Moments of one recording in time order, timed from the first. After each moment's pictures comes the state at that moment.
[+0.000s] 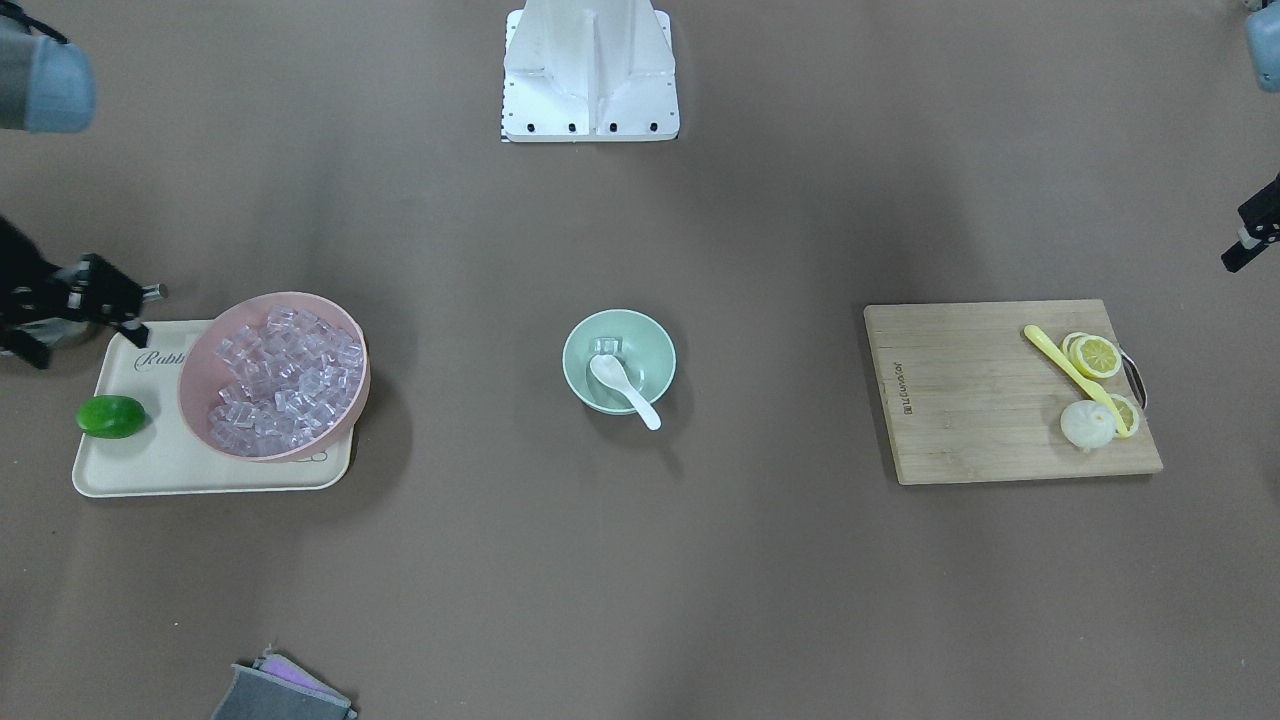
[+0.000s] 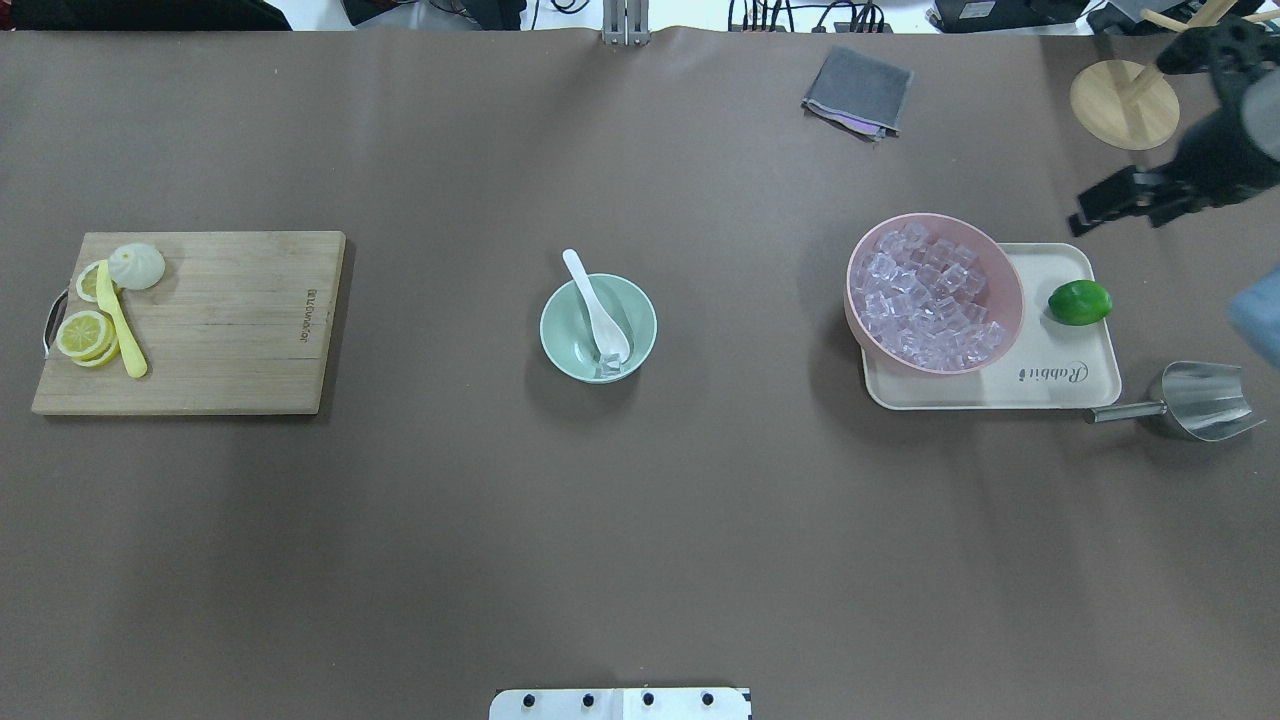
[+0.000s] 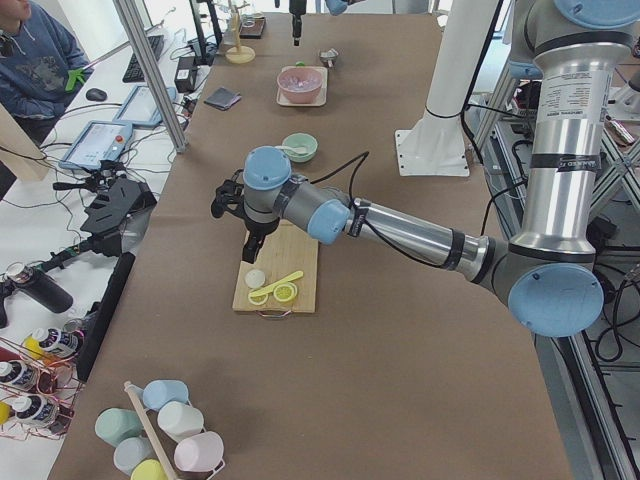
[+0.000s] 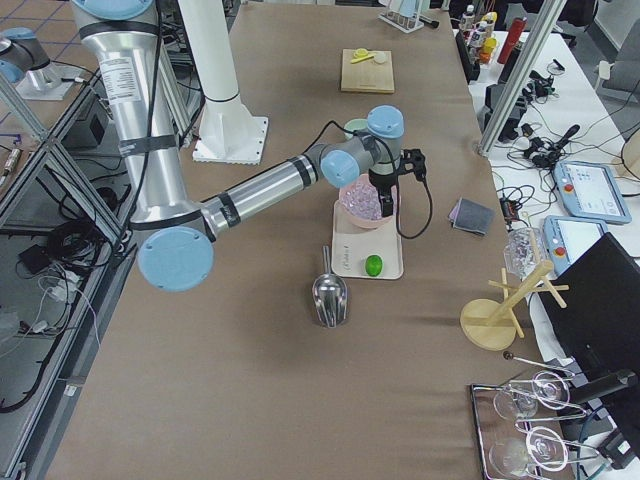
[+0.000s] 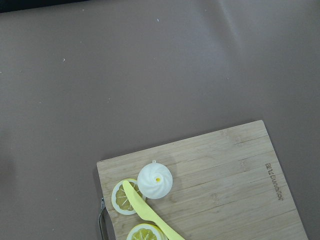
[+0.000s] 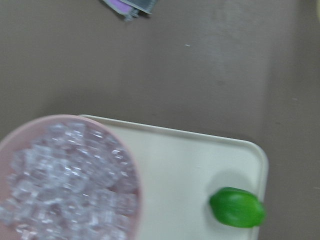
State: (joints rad) left arm -1.44 -1.58 -1.83 -1.81 -2.44 -0.20; right arm 1.21 -1.45 1.84 -1.42 2.30 0.43
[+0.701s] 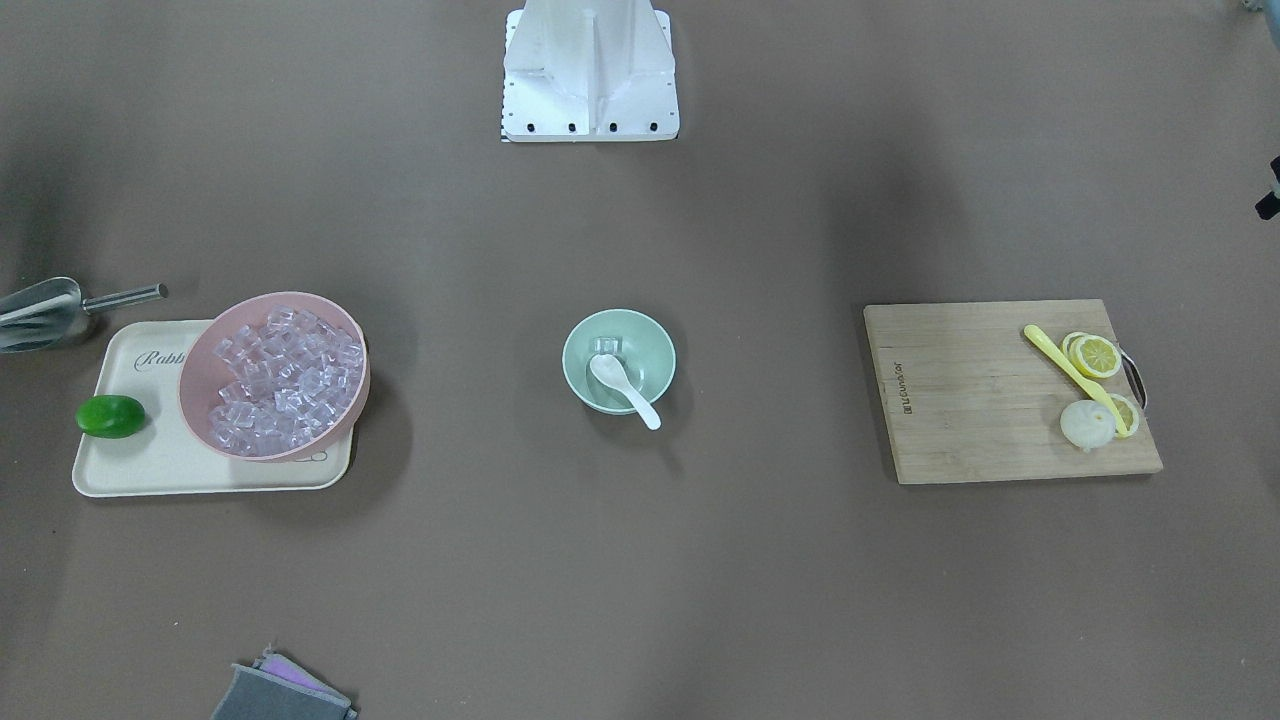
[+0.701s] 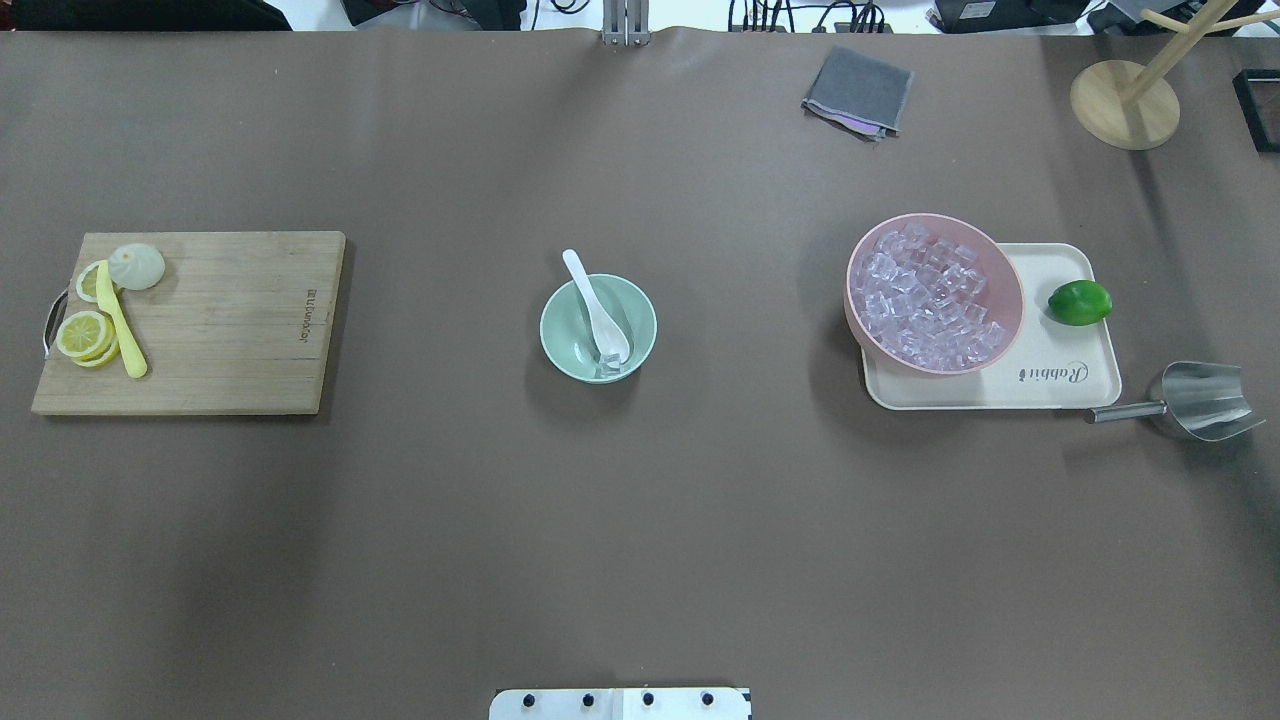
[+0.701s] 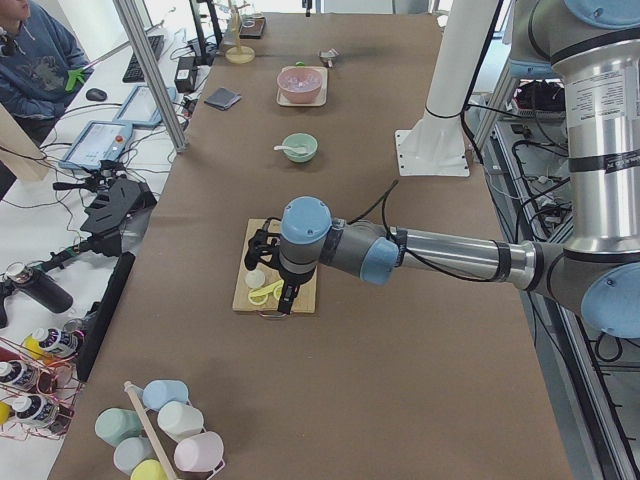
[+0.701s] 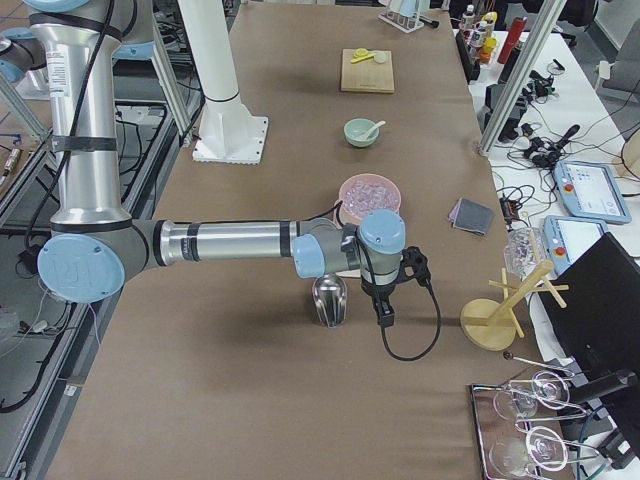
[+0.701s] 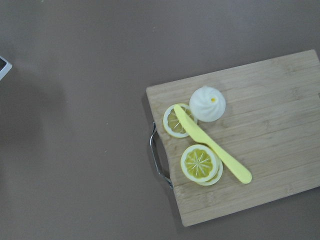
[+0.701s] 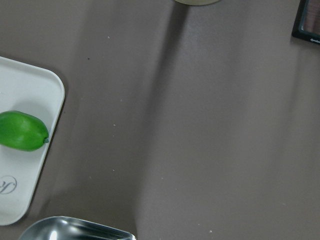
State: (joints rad) left arm -1.53 -1.39 -1.85 -1.81 -2.43 -0.07; right arm 1.49 -1.58 1.62 -1.41 2.32 -0.08
